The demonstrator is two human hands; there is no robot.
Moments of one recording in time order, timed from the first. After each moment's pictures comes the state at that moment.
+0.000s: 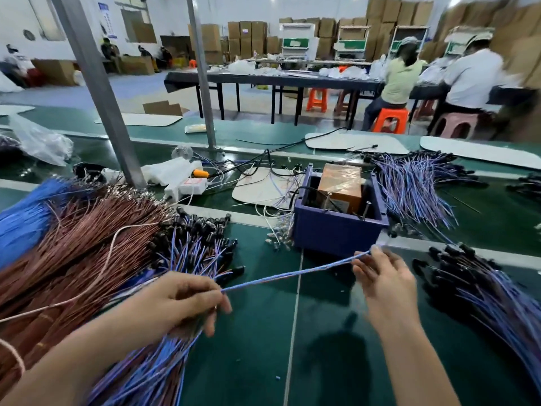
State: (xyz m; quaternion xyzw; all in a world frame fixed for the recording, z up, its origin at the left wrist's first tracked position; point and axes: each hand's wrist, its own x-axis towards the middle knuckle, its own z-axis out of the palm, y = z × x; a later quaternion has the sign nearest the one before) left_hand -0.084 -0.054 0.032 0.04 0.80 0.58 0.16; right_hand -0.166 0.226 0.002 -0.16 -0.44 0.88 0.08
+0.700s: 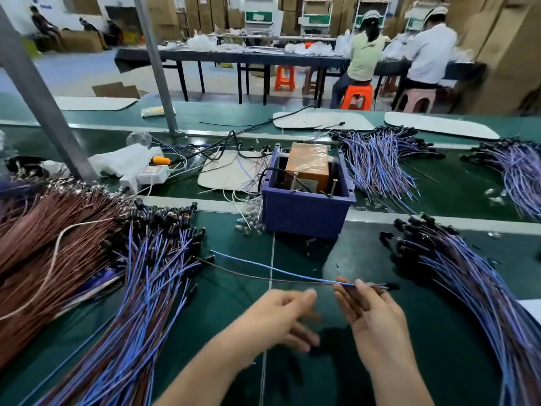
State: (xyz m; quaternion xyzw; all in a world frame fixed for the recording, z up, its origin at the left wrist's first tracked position) left_hand -0.118 0.096 -0.029 -0.03 0.67 0.67 0.31; right_hand -0.117 0.250 -0.044 -0.24 -0.40 0.88 0.07
